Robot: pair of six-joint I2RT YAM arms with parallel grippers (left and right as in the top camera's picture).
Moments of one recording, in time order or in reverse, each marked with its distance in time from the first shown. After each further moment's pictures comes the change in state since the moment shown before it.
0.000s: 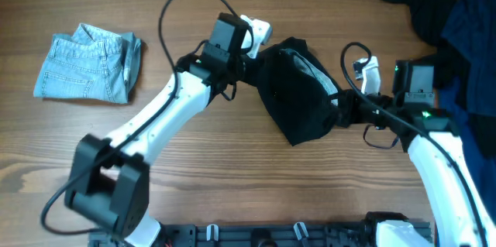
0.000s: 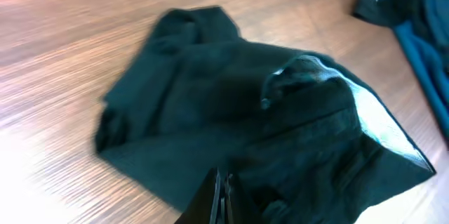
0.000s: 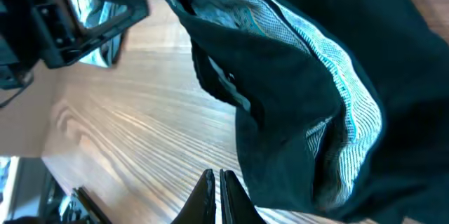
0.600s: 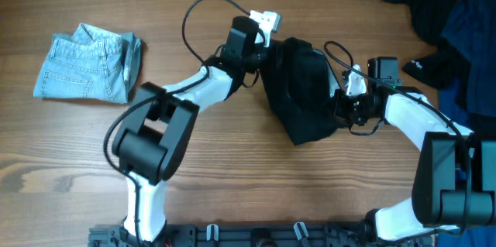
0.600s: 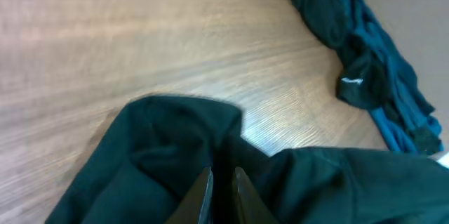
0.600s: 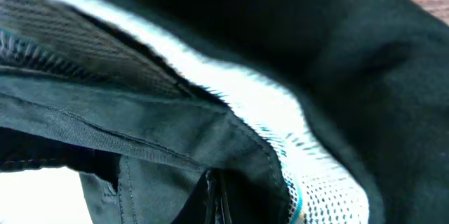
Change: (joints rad) left arm 0.000 0.363 0.010 0.641 0.097 -0.257; right arm 0.001 0.463 -0.010 0.163 0.198 0.132
